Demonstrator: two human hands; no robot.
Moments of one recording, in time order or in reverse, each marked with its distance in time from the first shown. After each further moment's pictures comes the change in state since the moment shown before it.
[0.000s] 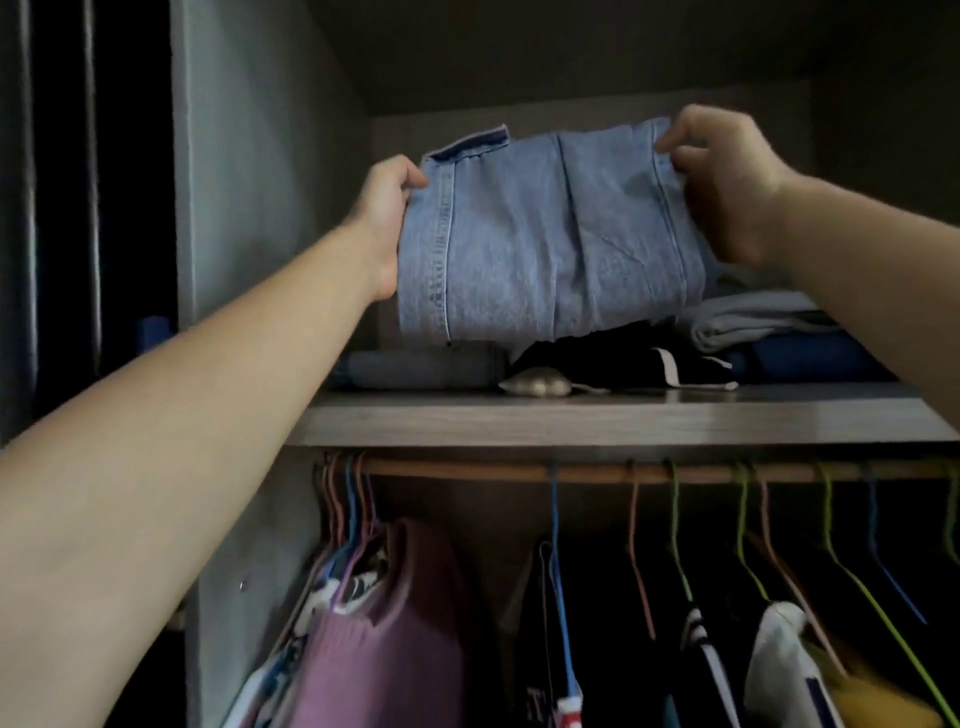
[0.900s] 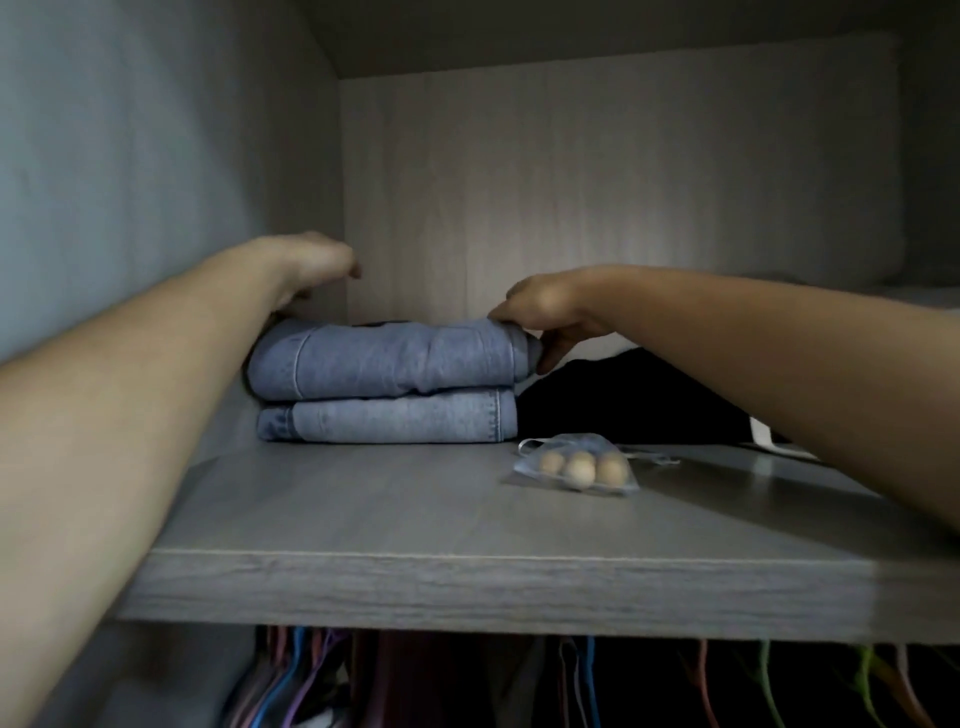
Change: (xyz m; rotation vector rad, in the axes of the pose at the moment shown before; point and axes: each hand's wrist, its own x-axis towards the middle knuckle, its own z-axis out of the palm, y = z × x) left_hand 0.148 -0.047 -0.097 1.075 0.334 -0.178; right_hand 0.160 0.105 0.117 -0.751 -0.253 0.288
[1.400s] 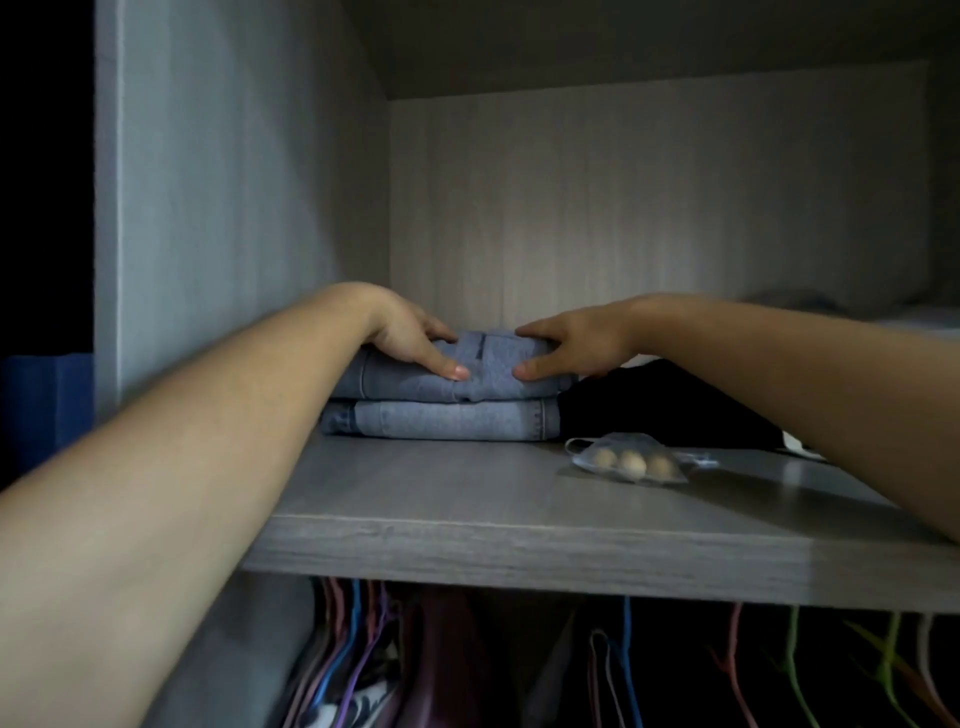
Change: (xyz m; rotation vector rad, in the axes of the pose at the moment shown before) left_hand -0.037 0.000 0.009 0.672 -0.576 0.301; right_hand -0.027 -0.010 0.011 -0.437 -0.097 -0.139
